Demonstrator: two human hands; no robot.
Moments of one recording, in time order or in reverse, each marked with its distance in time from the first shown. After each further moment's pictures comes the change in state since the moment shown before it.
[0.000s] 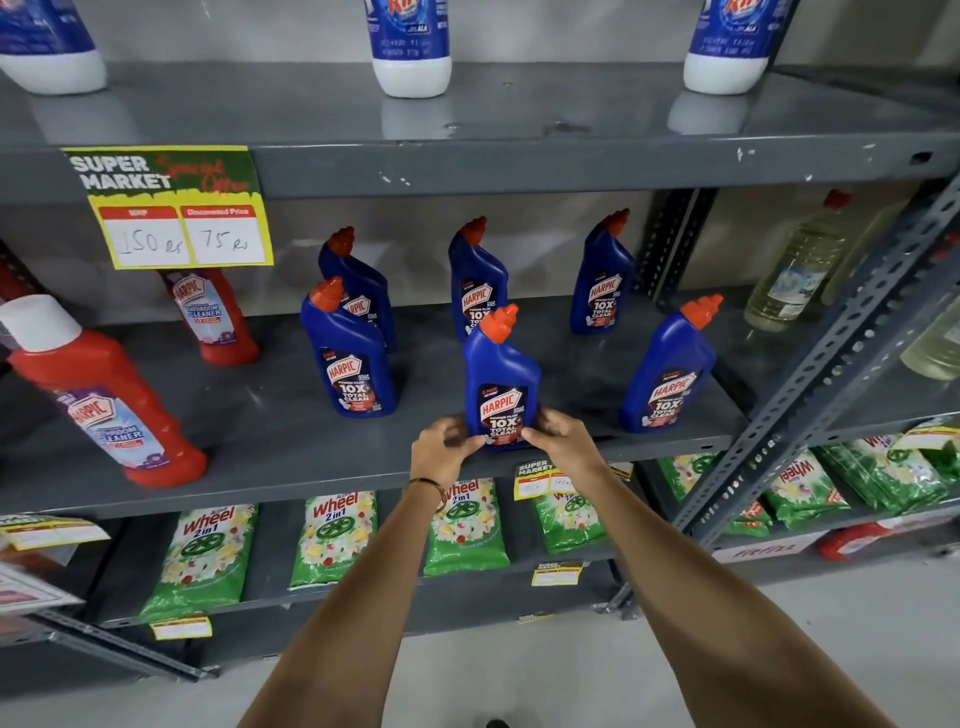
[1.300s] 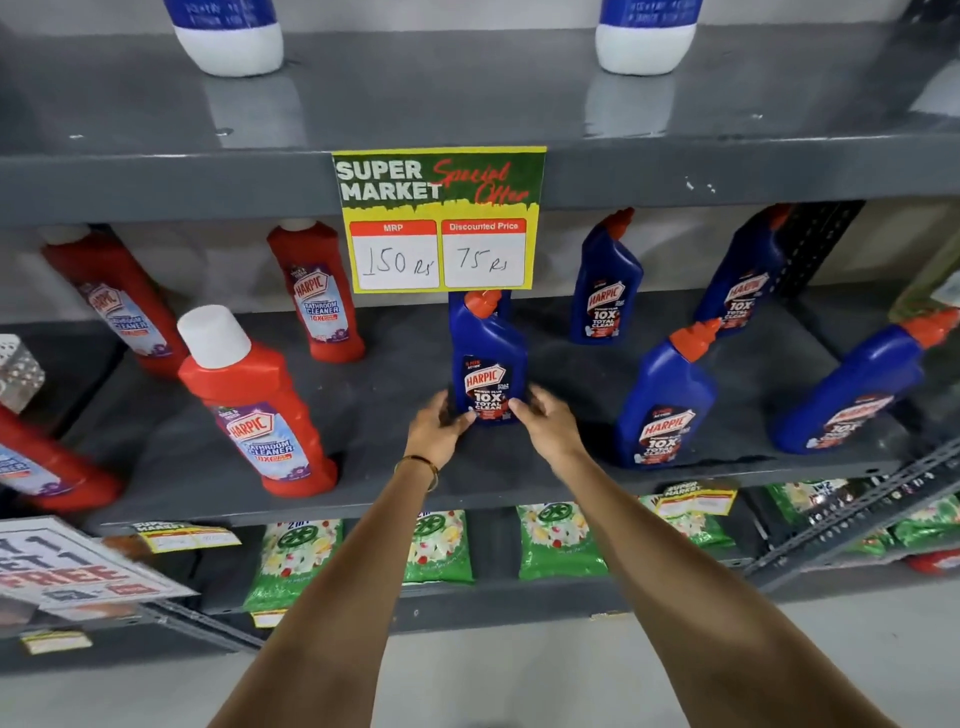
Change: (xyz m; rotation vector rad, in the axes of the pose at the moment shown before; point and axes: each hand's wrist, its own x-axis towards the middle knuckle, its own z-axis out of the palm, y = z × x) left_hand 0.079 -0.052 -0.165 0.003 -0.027 -0.005; right_hand 0.049 -0.052 0.196 -0.044 0.014 0.046
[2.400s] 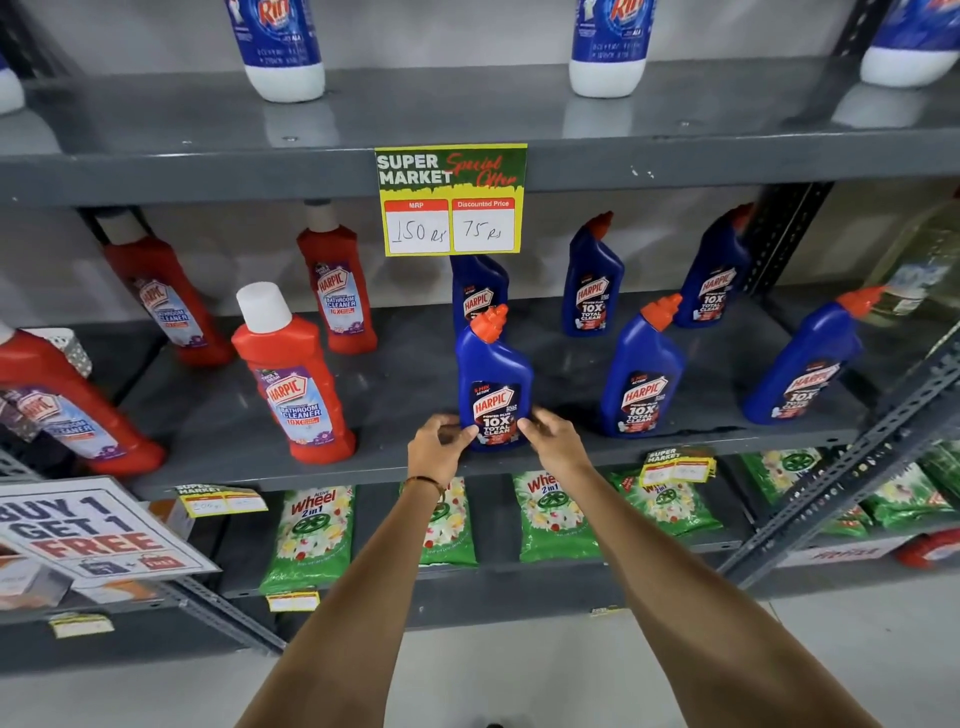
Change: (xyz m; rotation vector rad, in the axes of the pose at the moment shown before) left_hand -0.074 -0.013 -0.001 -0.019 0.137 -0.002; right_hand -0.076 0.013 -0.009 -0.125 0.000 -0.004
